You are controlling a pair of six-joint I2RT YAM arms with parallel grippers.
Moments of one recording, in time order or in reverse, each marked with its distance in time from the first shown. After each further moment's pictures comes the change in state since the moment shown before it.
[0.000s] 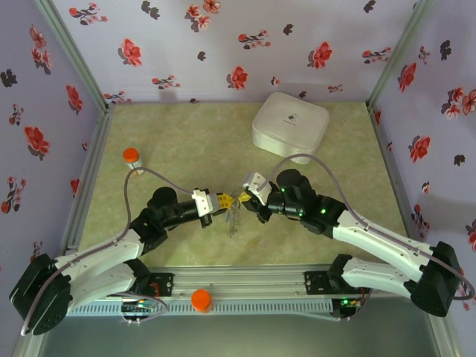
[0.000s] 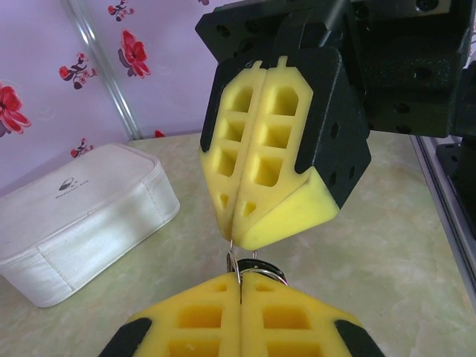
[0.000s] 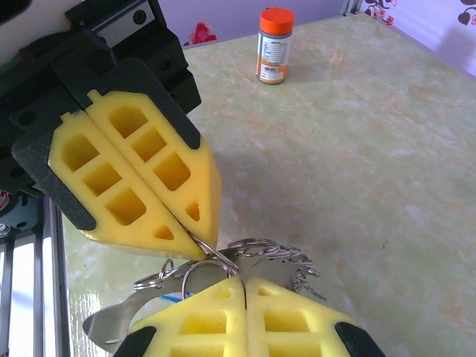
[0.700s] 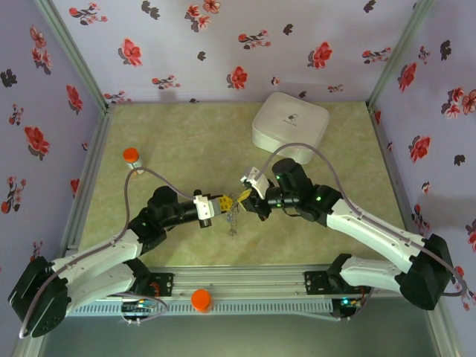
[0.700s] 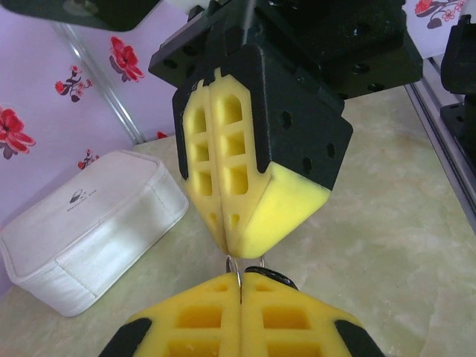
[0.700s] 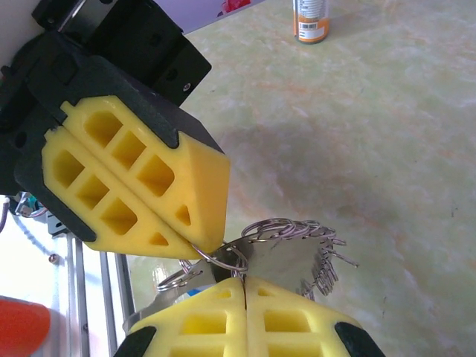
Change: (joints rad) left arm 0.000 -0.023 0.018 -0.084 0.009 0.160; right arm -0.076 0.098 0.100 -0.142 -0.194 0.074
